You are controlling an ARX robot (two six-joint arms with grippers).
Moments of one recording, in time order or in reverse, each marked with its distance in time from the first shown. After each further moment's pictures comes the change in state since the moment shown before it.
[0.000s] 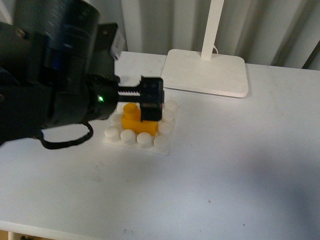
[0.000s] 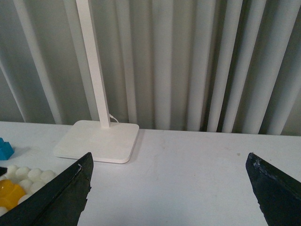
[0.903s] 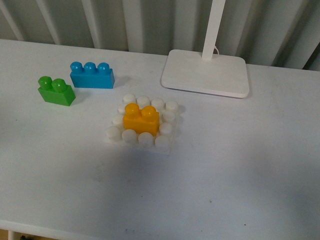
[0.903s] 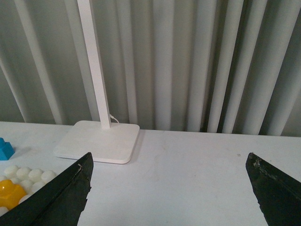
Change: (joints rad) left arm 0.430 -0.929 -0.714 0.383 0.059 0.223; right arm 0.000 0.000 0.000 0.000 0.000 0.000
